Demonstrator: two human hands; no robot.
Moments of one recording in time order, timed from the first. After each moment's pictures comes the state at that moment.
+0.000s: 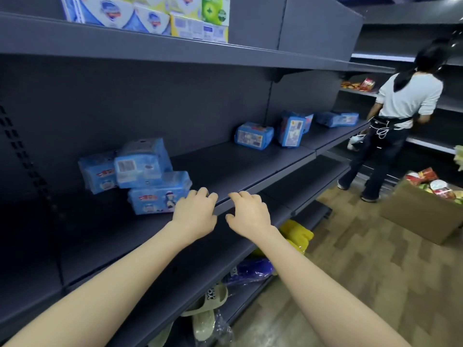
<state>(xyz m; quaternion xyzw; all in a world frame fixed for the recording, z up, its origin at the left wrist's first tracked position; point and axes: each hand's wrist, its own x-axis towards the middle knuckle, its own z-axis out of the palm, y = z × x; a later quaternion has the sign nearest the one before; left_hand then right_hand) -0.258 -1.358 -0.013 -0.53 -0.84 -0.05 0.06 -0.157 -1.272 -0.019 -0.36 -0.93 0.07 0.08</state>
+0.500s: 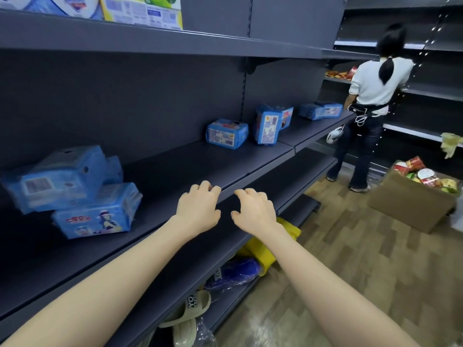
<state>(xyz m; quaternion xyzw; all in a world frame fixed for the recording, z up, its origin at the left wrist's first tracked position) -0.220 -1.237 -0.016 -0.55 -0.83 -0.06 0.05 -0.107 -1.161 -0.021 -0.39 -0.91 0.09 0.08</state>
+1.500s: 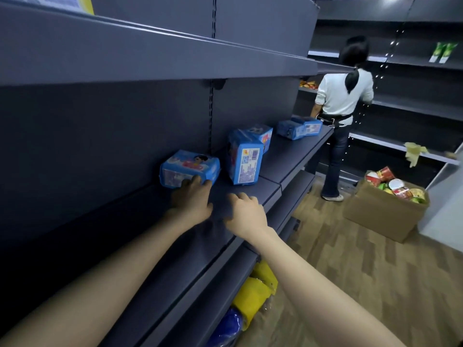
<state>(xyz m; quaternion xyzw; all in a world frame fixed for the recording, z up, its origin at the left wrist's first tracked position) -0.330 -0.973 0.004 -0.57 -0.82 -0.07 0.02 -0.204 -0.931 -0.008 -0.45 -0.89 0.09 0.07</state>
